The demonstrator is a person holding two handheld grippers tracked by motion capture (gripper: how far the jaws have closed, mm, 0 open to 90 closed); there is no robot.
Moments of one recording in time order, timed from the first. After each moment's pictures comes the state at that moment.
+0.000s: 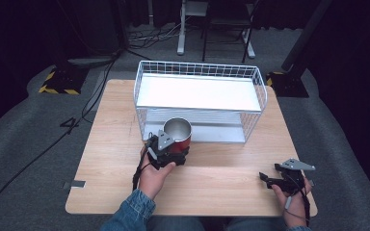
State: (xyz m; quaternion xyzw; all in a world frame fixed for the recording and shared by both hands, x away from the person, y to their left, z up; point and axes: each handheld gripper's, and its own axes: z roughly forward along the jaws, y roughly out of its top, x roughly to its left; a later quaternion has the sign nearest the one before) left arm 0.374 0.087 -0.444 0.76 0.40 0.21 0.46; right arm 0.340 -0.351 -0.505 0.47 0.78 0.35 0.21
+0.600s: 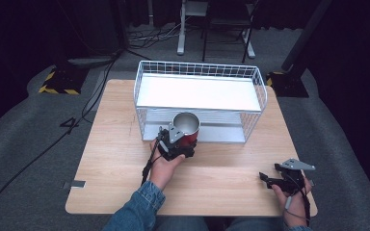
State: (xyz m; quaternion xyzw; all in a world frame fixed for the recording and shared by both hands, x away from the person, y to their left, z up) left arm 0.405 0.058 -0.458 0.76 0.40 0.23 0.46; right arm 0.340 -0.351 -0.505 0.47 0.78 0.35 0.21
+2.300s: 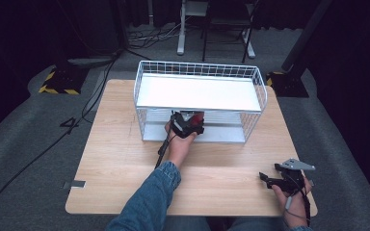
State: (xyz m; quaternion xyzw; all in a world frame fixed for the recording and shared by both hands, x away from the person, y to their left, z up) left arm 0.497 0.021 -0.487 0.72 0.45 0.25 0.46; right arm 0.340 -0.351 -0.505 0.47 0.78 0.35 0.21
